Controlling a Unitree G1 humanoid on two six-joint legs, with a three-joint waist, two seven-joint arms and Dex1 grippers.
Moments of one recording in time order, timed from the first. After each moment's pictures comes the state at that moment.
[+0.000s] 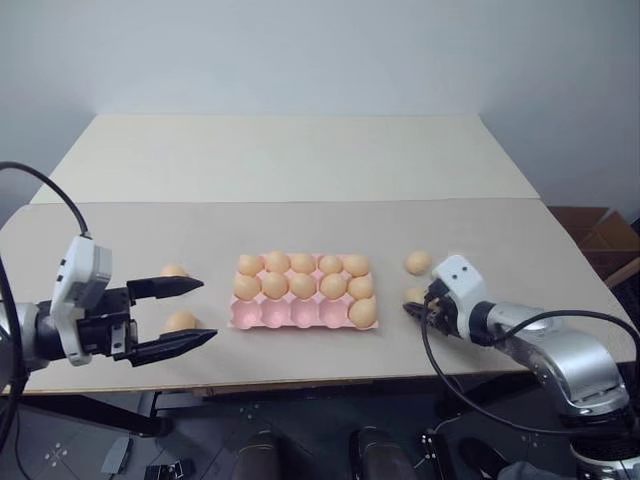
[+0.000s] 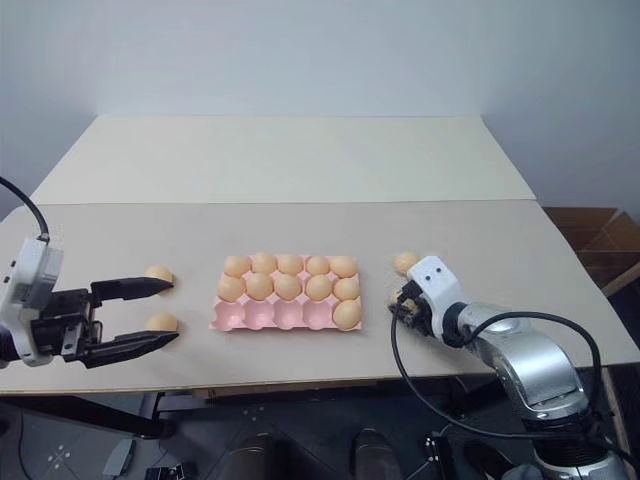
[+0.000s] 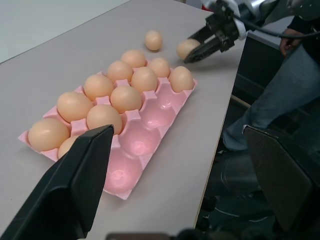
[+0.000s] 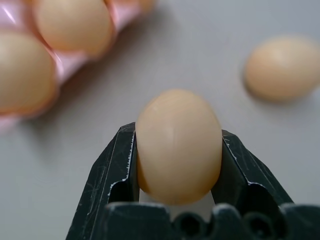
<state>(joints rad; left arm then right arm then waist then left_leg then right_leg) 0.13 1.01 0.57 -0.49 -0.89 0.70 -1.15 -0.31 -0.70 0.02 -0.54 0.43 1.04 0.50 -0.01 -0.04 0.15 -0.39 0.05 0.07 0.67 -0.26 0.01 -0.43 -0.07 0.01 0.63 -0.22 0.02</state>
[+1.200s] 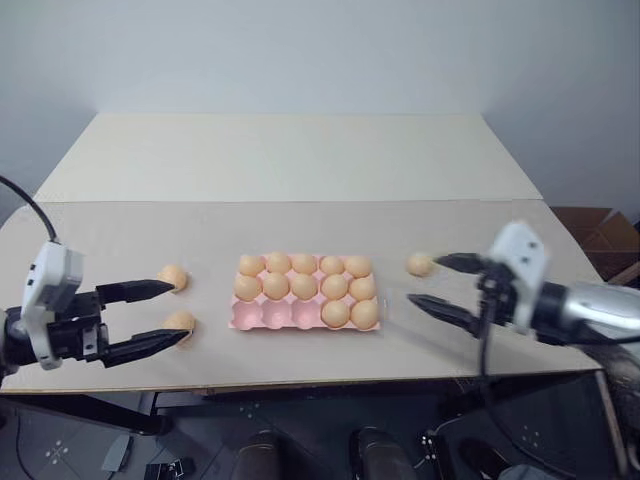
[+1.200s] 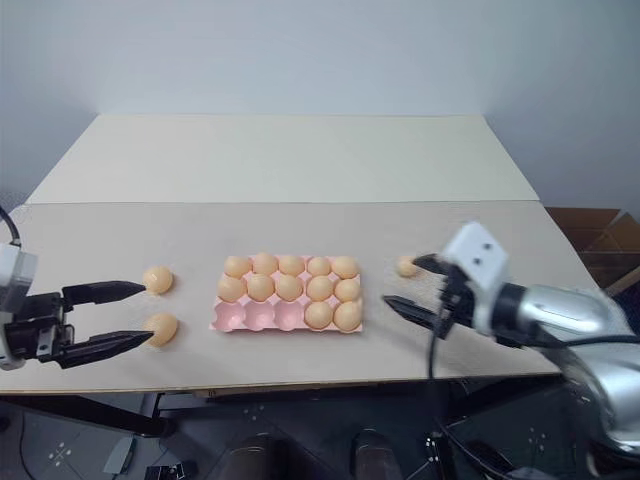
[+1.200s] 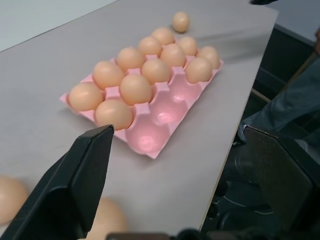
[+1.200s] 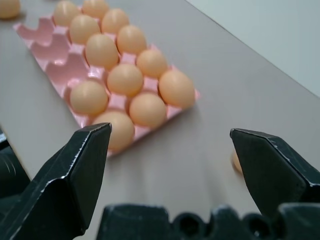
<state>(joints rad) 0.20 1.03 0.66 -0.34 -0.79 0.63 -1.26 -0.09 -0.87 -0.37 -0.69 0.59 0.90 0.84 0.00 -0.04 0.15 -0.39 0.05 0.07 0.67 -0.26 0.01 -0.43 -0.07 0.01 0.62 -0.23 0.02</state>
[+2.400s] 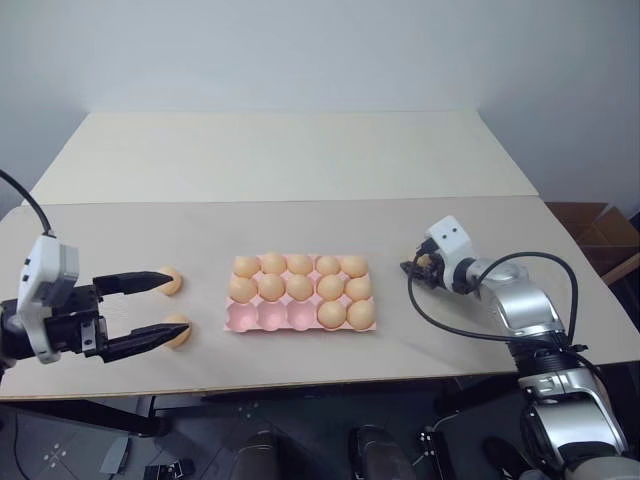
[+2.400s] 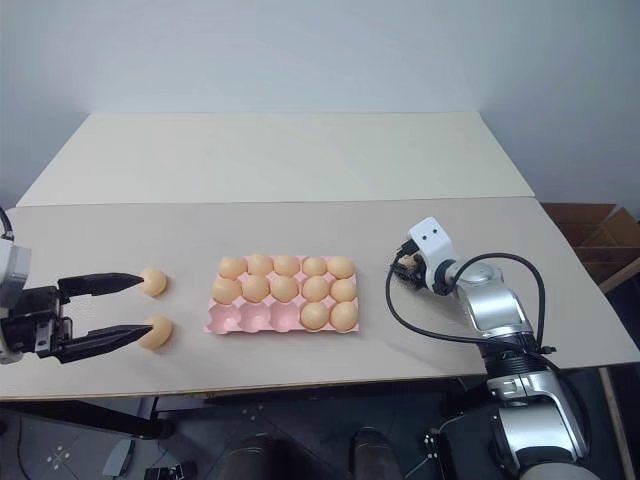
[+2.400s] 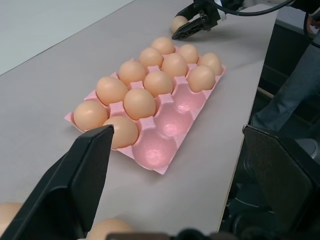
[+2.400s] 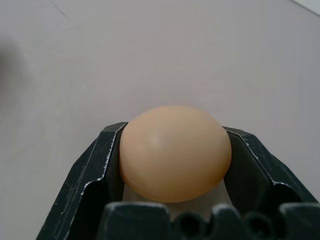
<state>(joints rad) 0.16 1.02 0.65 -0.38 -0.78 0.62 -1.24 -0.57 -0.55 0.09 0.20 0.10 0.59 0.56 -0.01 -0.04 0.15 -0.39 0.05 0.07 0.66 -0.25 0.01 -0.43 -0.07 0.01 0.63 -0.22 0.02</state>
